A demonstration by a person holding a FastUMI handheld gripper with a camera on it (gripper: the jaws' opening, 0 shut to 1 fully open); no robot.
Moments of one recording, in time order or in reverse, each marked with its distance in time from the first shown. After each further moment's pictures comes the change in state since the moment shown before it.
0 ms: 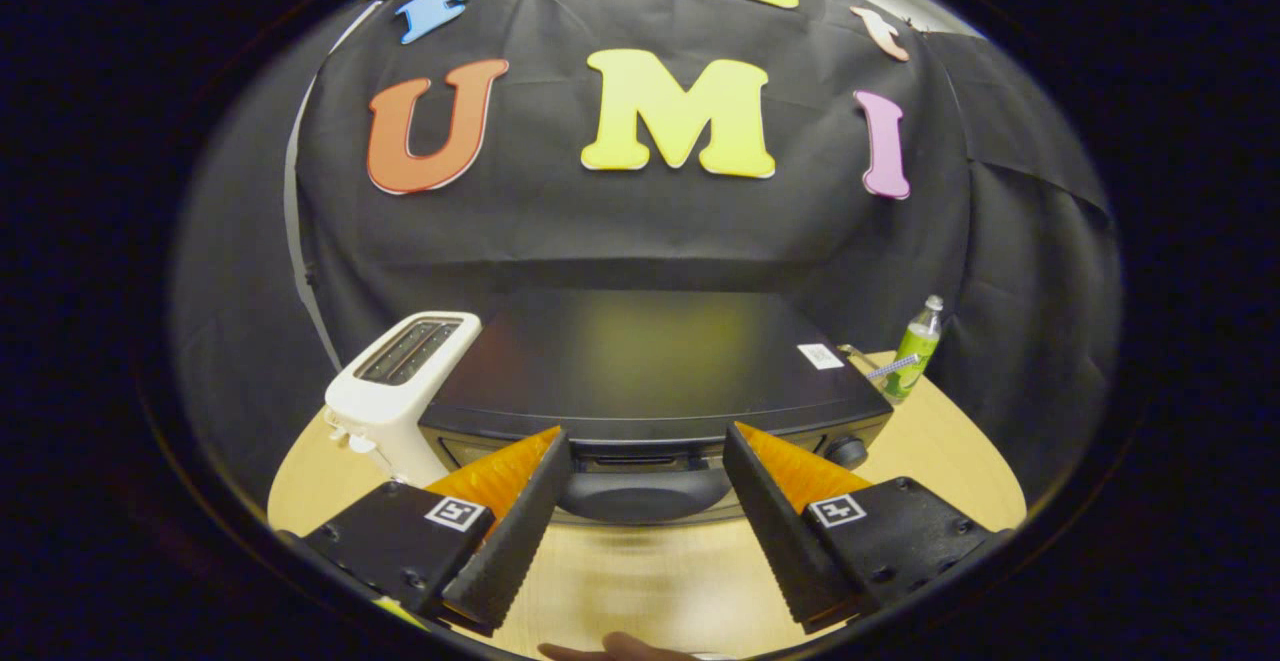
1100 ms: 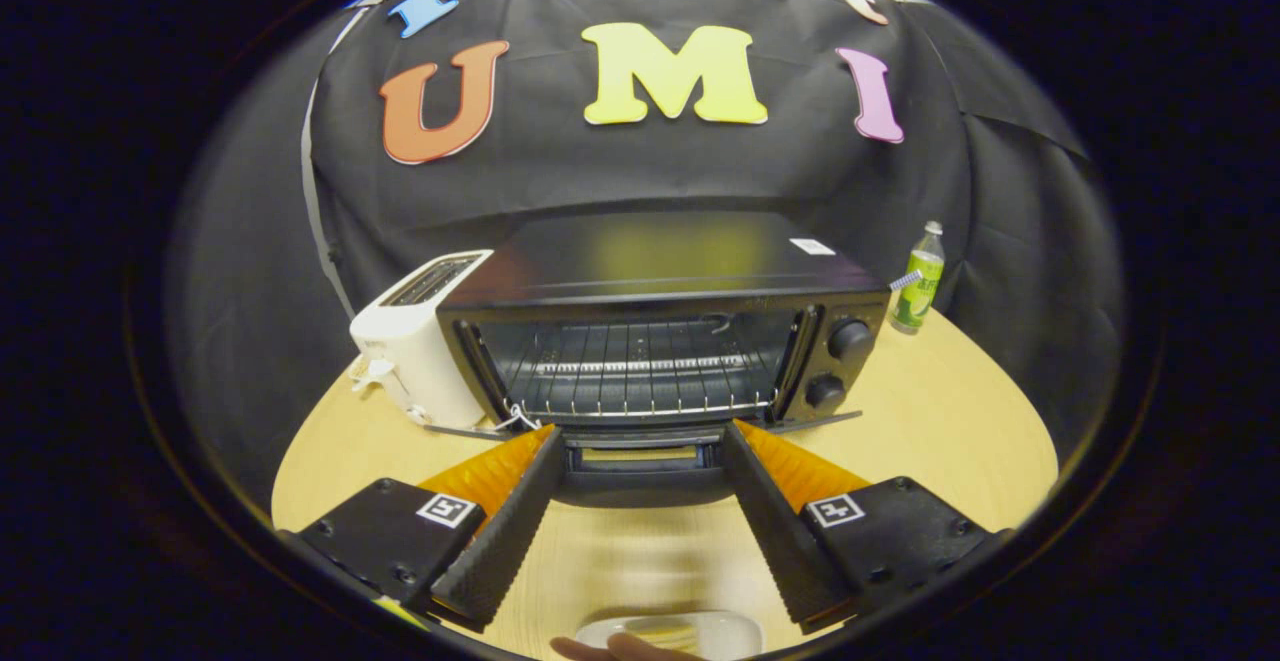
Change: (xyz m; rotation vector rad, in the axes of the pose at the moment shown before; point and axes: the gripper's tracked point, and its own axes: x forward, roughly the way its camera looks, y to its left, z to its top) arm -0.046 -0.005 -0.088 0.051 0.099 0.058
